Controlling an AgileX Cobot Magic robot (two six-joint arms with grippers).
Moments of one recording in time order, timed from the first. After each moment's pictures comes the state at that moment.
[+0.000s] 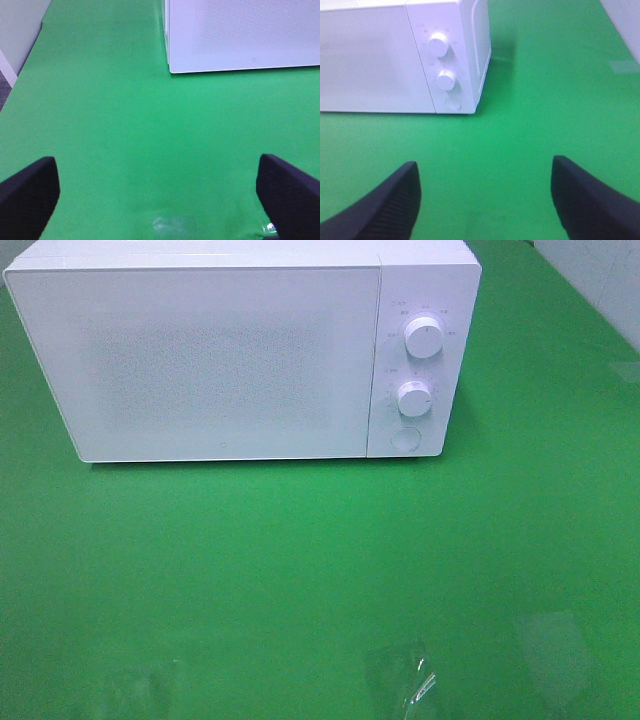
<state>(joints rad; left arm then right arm) 0.02 0.00 -0.52 -0.06 1.08 0.08 0.11 0.00 -0.51 0.07 0.85 0.00</state>
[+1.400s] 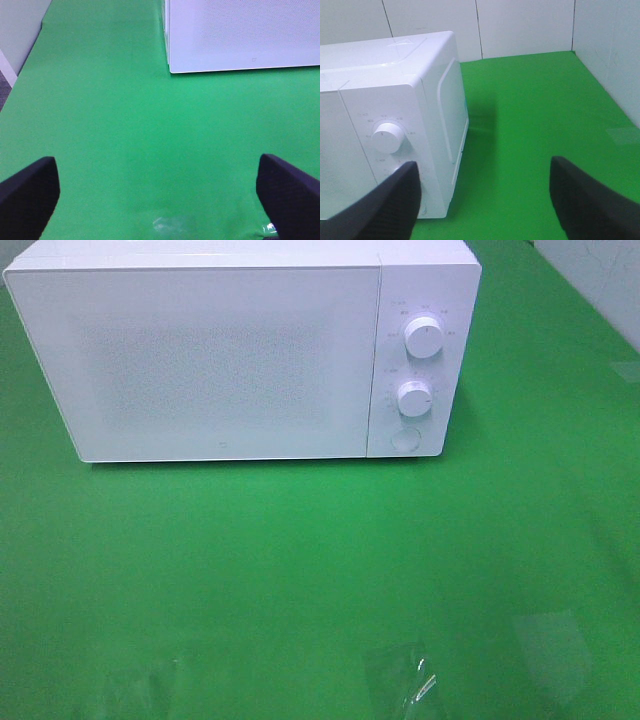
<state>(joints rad) 0.02 0.00 -0.52 -0.06 1.08 0.08 0.11 0.82 -0.31 0.07 -0.35 -0.03</state>
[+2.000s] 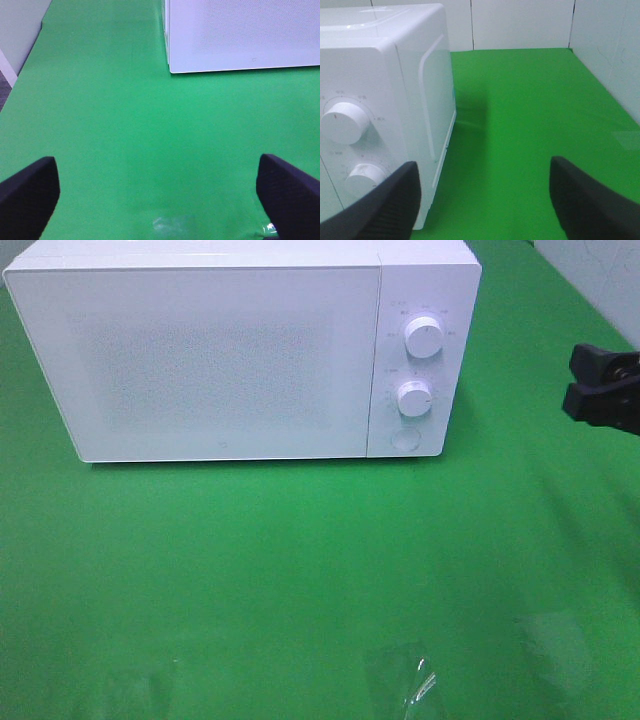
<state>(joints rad) 0.02 0.00 -0.52 -0.06 1.08 0.08 0.20 1.30 -0.30 0.18 -0.84 -0.15</state>
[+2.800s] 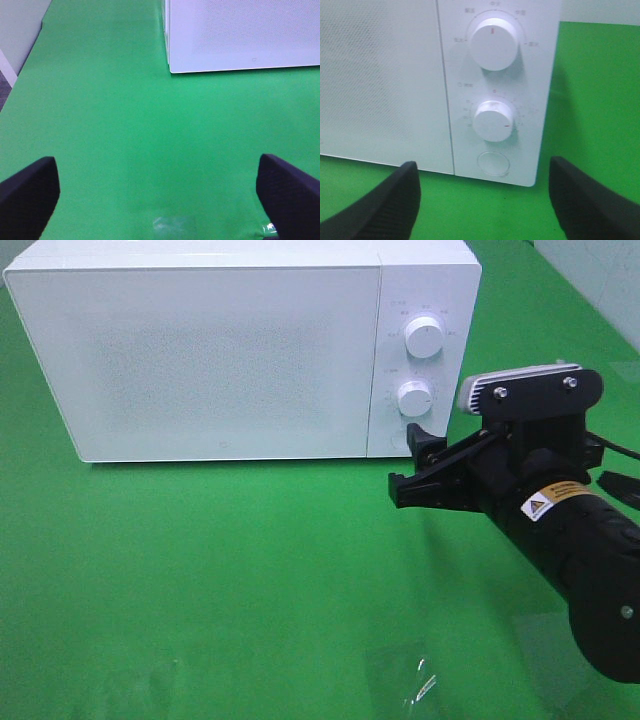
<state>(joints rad) 0.02 0.00 -0.52 -0.06 1.08 0.08 0.76 1.70 -0.38 0.61 -1.15 -0.27</state>
